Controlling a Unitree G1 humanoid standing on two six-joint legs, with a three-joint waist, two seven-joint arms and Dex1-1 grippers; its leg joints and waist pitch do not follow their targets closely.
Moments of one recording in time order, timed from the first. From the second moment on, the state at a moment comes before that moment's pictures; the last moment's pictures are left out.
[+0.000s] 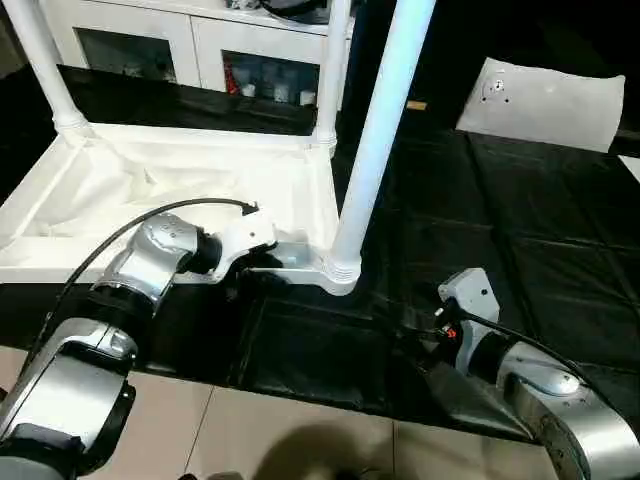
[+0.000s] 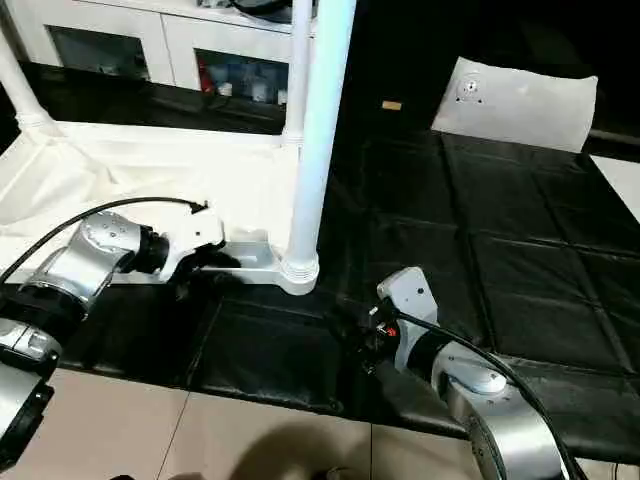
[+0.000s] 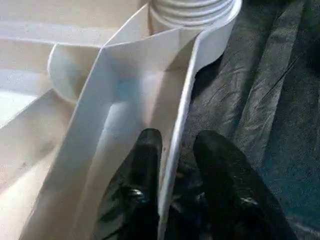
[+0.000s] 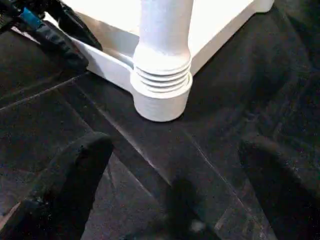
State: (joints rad) left arm -0.82 0.47 -0.33 0.87 0.10 0.00 -1.19; right arm 0.03 -0.37 0.10 -0.31 0.24 0.53 0.53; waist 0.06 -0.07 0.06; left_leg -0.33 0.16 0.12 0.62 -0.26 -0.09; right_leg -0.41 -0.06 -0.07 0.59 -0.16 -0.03
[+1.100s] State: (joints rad) left arm -0.64 0.57 -0.29 0.57 0.02 0.09 -1.39; right arm -0.05 -0.42 0.11 -0.26 0.25 0.48 0.64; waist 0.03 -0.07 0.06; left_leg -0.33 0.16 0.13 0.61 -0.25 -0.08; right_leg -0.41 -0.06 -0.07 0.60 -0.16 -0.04
